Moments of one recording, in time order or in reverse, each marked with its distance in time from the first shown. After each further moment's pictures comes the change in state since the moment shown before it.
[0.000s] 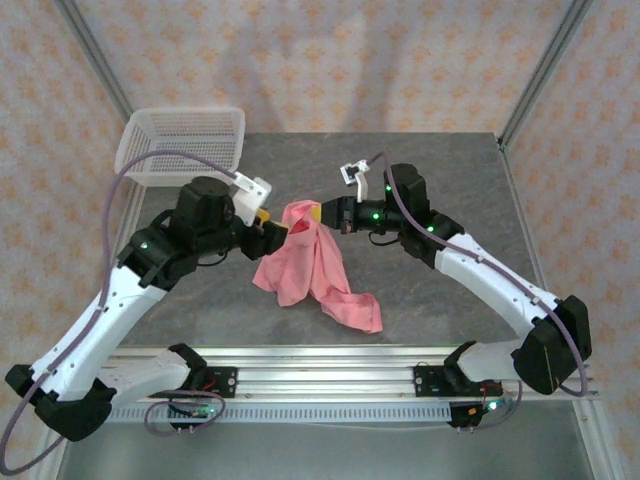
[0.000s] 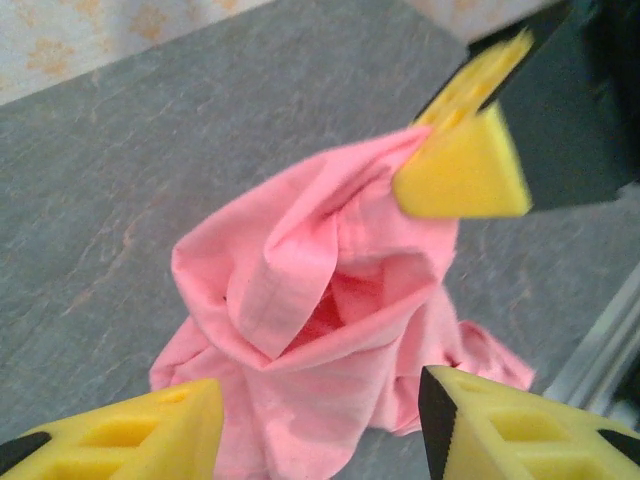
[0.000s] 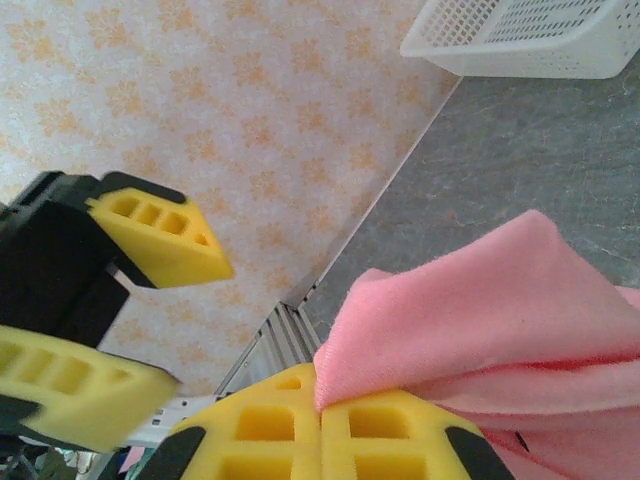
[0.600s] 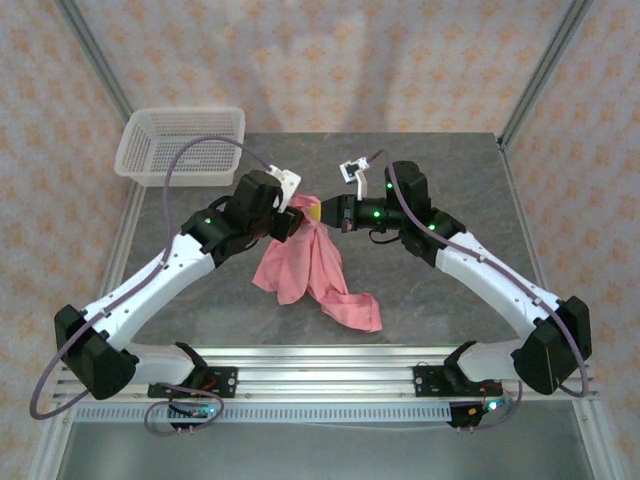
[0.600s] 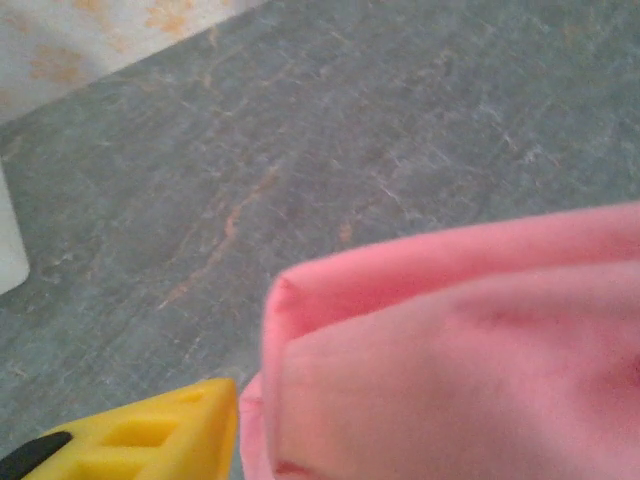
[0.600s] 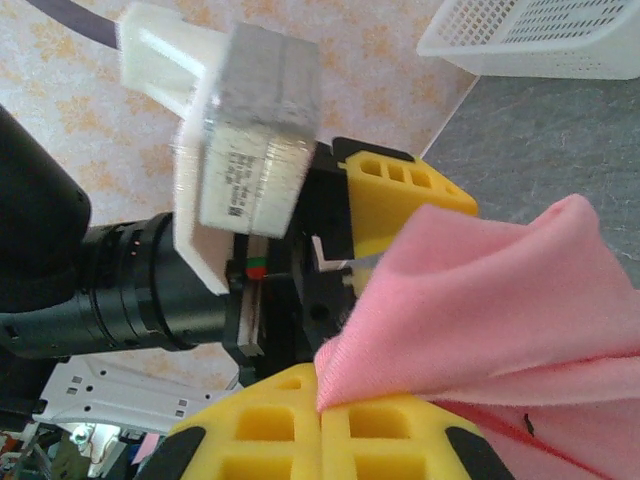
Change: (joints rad) left arm -0.034 0.226 -0.041 0.197 -0.304 -0.021; right arm 0.000 0.000 0.023 -0.014 -0.025 0.003
